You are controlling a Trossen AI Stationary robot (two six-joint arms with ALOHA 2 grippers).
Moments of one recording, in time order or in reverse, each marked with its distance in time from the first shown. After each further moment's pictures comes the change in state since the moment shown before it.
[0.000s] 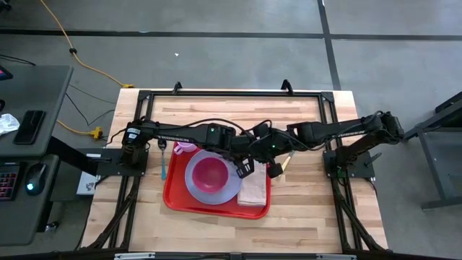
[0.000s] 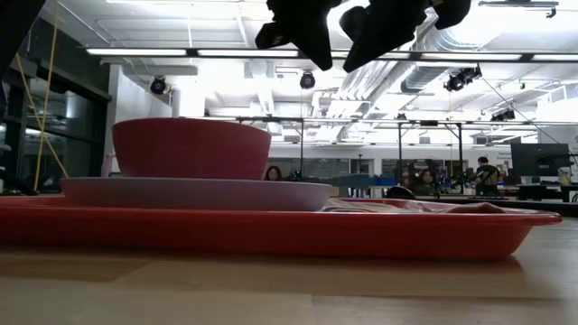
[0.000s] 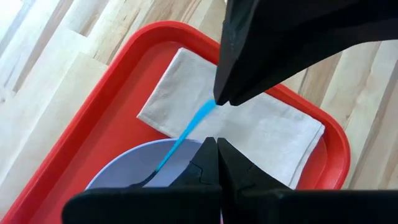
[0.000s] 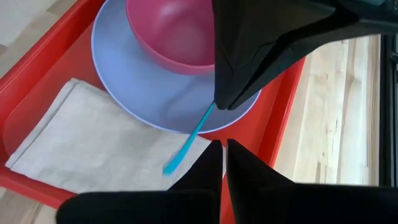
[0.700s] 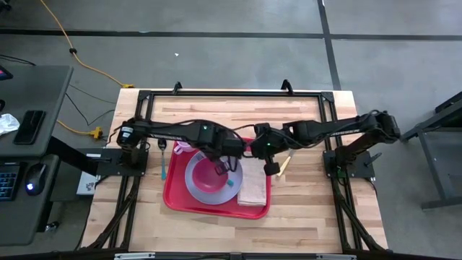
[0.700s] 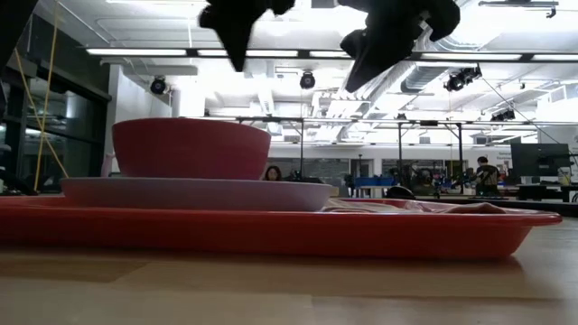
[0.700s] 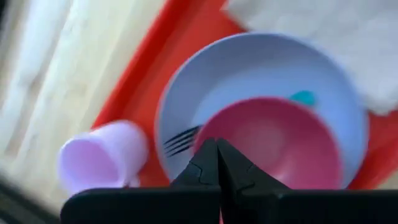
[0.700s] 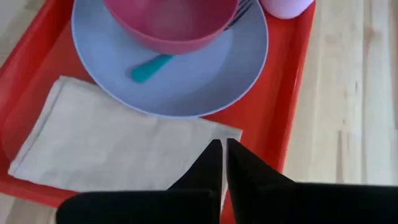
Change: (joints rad) left arm -0.005 -0.061 0.004 -0.465 -0.100 -0.096; right arm -0.007 0.005 -0.006 -0.030 -0.021 0.130
